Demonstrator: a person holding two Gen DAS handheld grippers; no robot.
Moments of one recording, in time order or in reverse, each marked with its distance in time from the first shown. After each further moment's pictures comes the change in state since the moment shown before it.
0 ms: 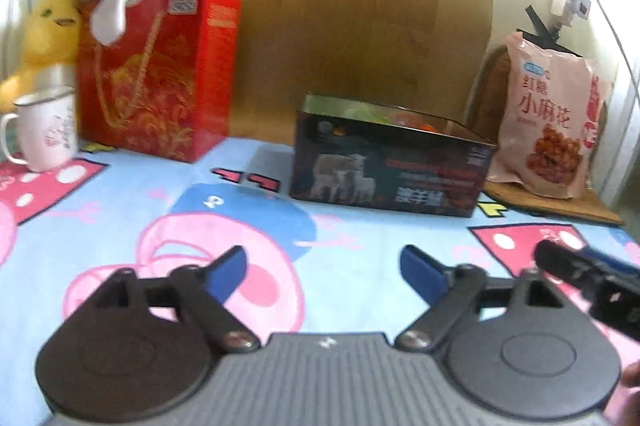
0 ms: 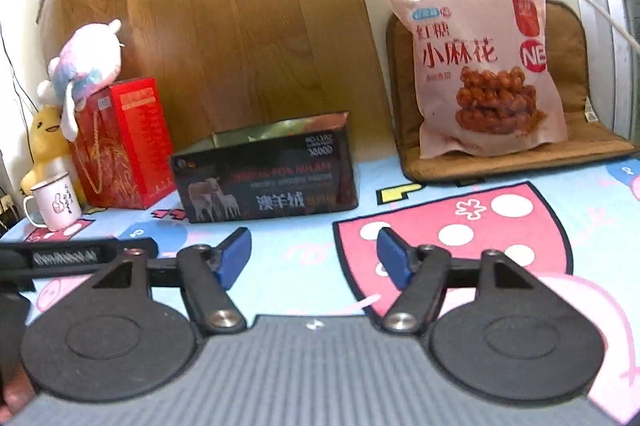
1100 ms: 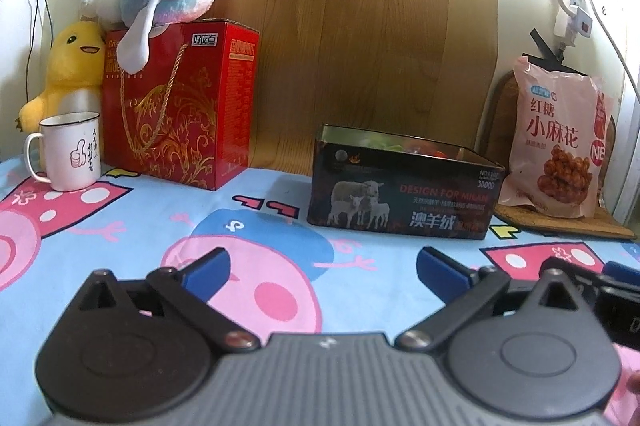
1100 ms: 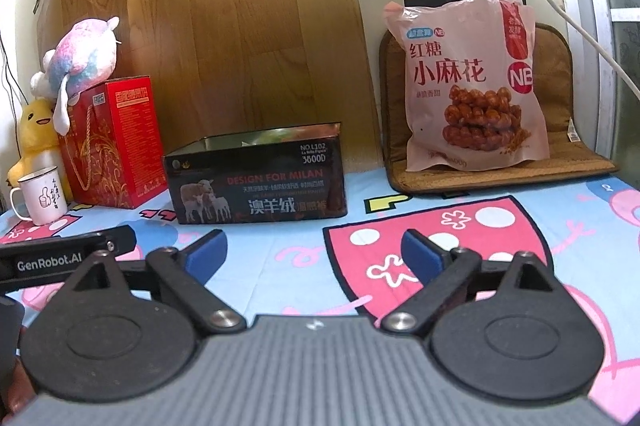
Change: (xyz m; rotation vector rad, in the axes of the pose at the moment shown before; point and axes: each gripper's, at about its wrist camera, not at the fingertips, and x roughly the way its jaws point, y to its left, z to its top) left arm -0.011 0.000 -0.003 -0.004 -0.093 0.035; right arm -0.002 0.005 -0.003 -0.035 -0.005 -0.059
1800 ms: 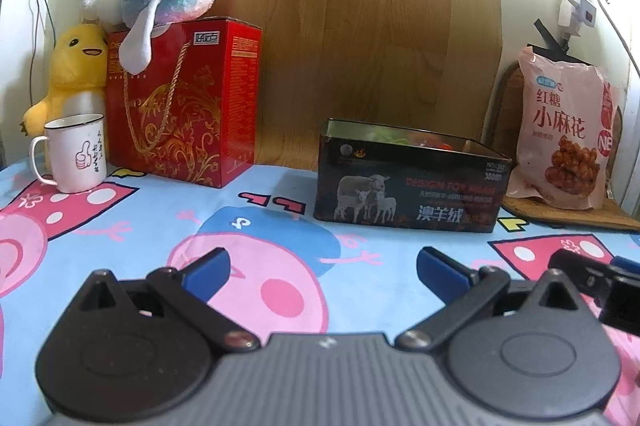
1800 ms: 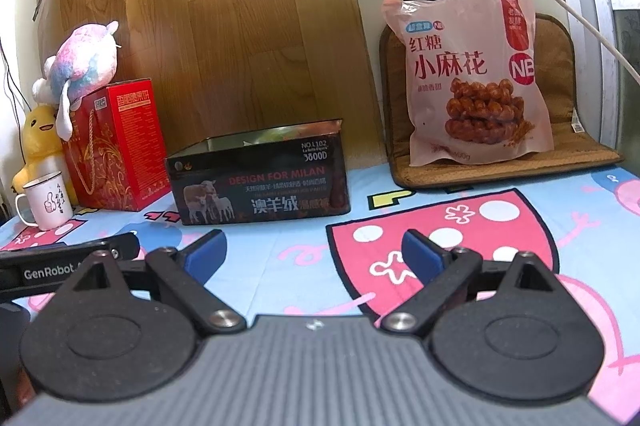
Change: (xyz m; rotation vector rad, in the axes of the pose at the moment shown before) left arm 0.002 -0.001 0.000 0.022 0.013 0.033; right arm 0.001 -0.003 0.000 0.032 0.011 0.018
